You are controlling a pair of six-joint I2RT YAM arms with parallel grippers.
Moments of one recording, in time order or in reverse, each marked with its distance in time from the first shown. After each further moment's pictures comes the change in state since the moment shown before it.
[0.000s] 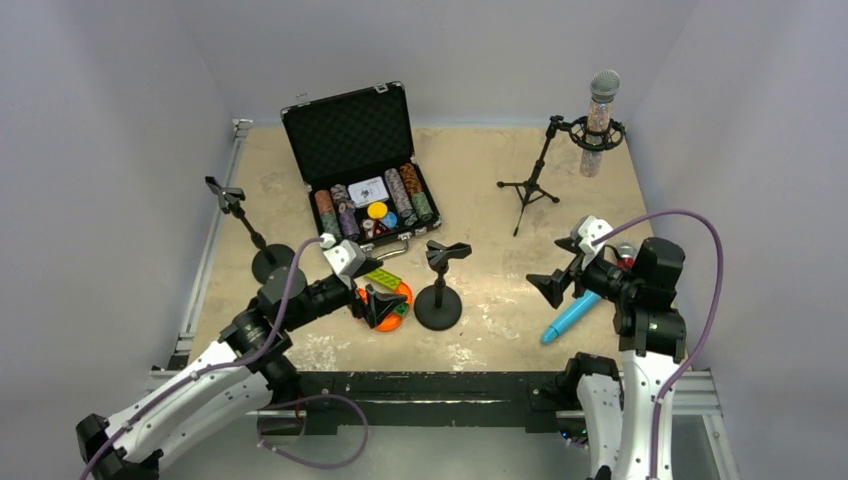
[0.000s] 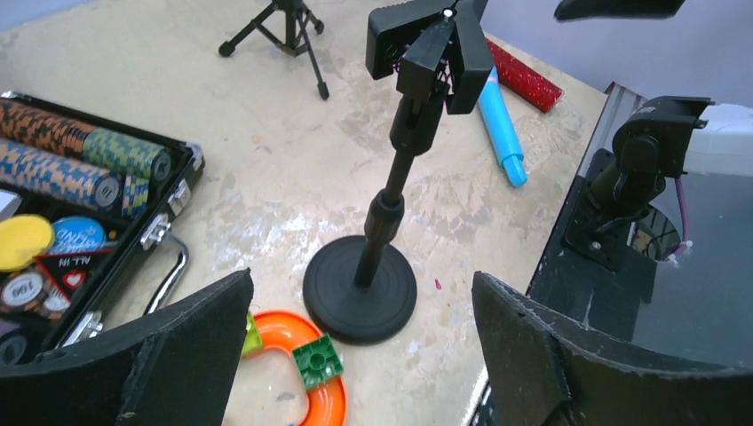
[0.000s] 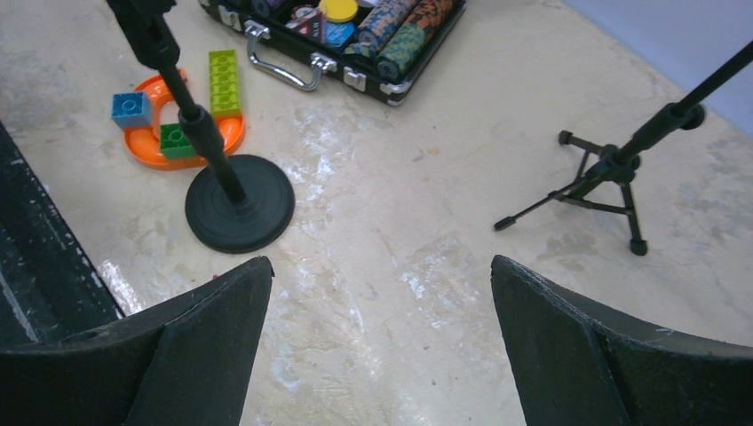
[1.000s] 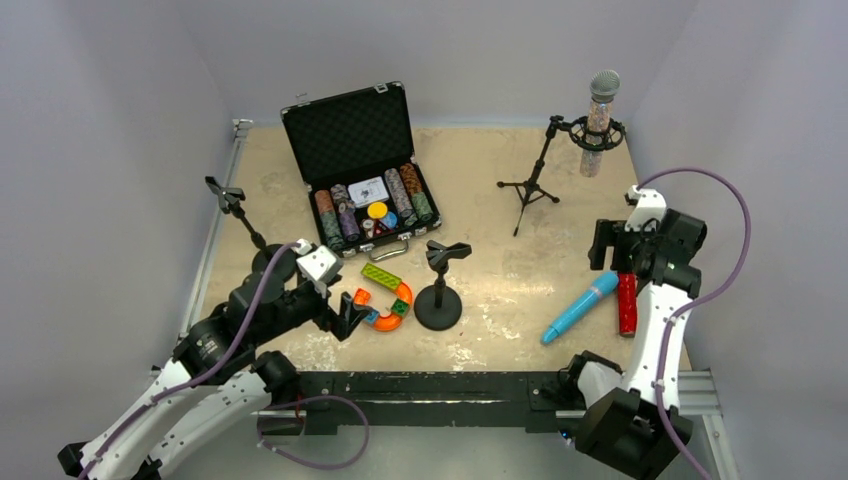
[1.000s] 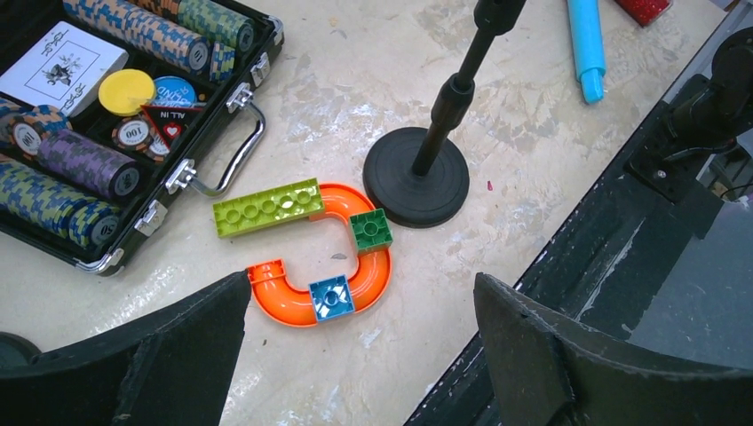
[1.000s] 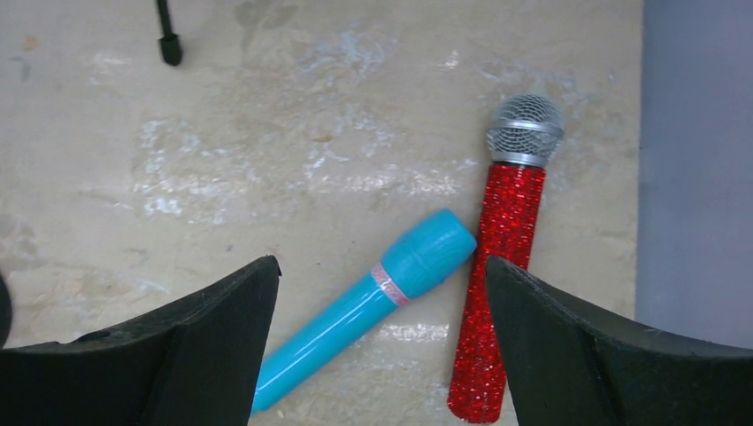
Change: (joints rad) left arm 0.000 -0.143 0.251 -0.676 -0.169 0.035; right arm -0.245 0.379 0.122 -0.031 0.612 0.193
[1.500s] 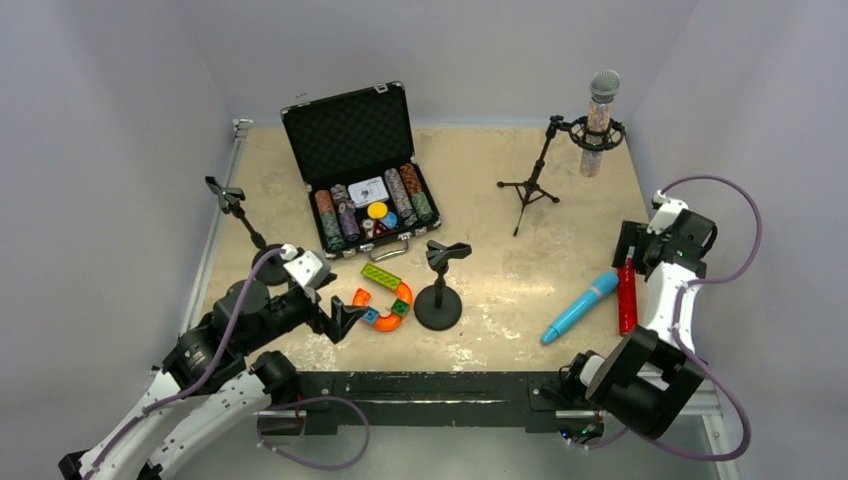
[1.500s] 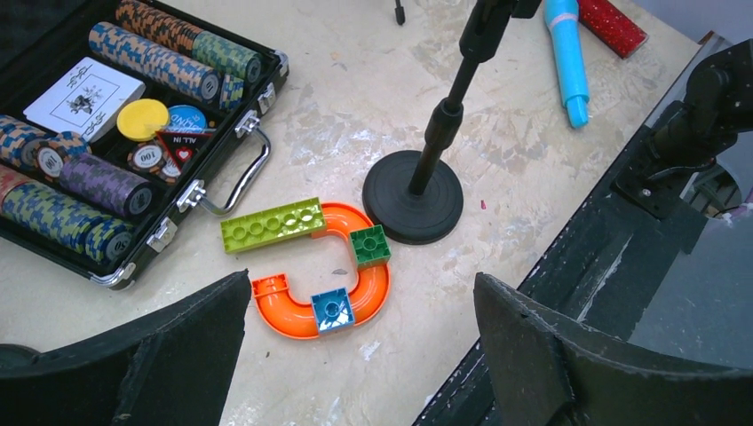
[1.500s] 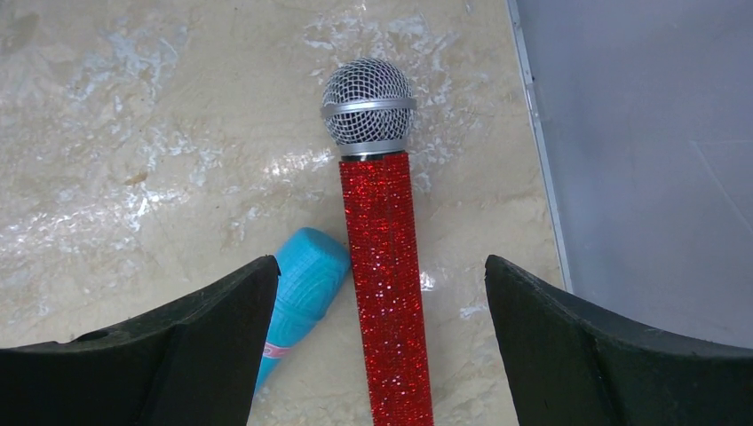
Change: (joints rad) left arm 0.000 -0.072 0.000 0.001 -0.013 0.000; right arm -0.121 0.221 -0.063 0.245 0.234 0.039
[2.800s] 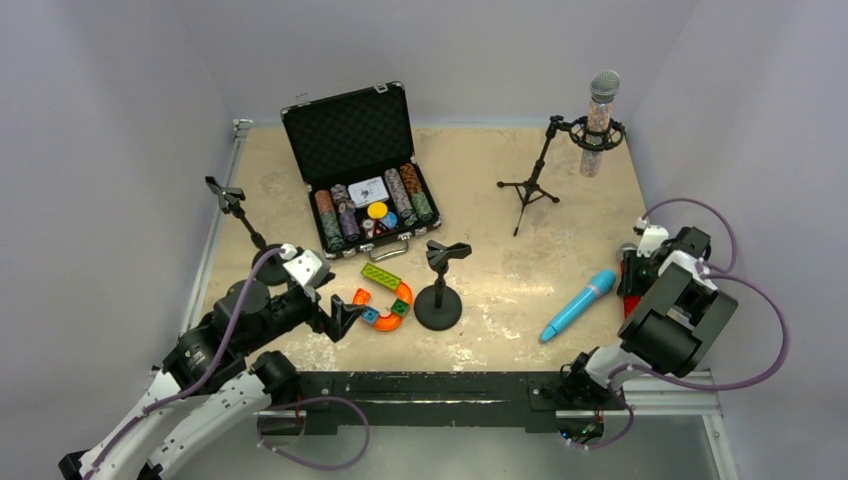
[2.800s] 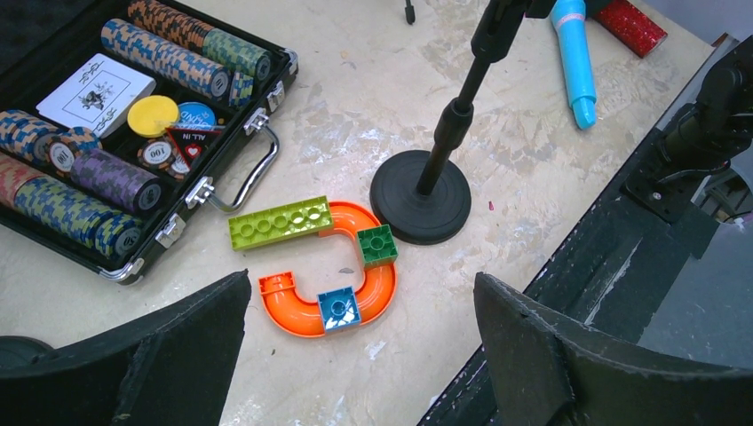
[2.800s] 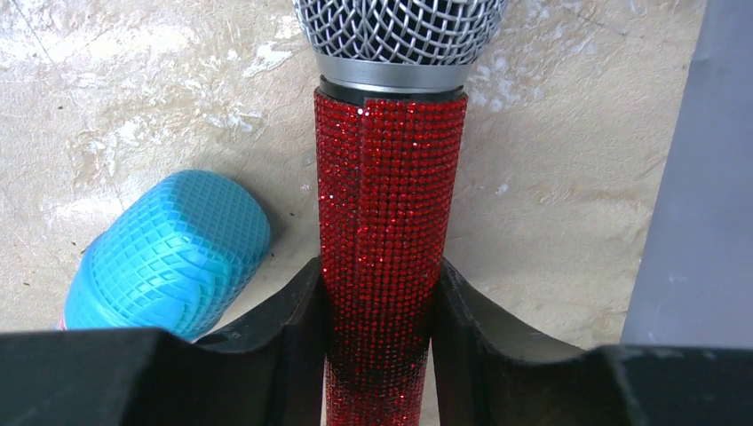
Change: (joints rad) left arm 0.000 -0.009 -0.001 -0.002 -0.014 0.000; right arm -0.116 0.365 -0.016 0.012 -0.083 -0.304
